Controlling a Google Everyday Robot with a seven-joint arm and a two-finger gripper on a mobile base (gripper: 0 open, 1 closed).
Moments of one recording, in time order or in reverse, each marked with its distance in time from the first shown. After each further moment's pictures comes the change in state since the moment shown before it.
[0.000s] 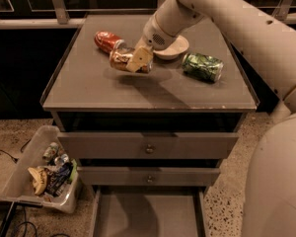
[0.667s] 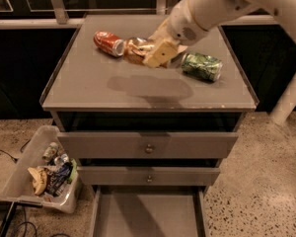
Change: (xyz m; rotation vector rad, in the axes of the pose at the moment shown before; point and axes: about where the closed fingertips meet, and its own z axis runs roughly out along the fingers) arm 0.004 0.044 -0.092 0.054 -0.092 -0.098
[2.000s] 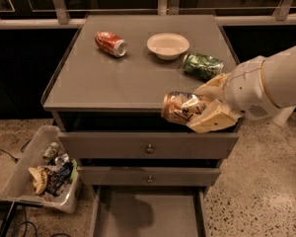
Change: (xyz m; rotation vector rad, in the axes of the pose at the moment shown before) arm 0.093 0.150 -0.095 0.091 0.063 0.018
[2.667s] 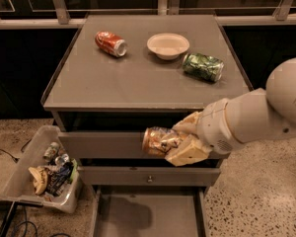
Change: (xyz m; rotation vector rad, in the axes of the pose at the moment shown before) arm 0.024 0.061 0.070 -0.141 -0.008 0.100
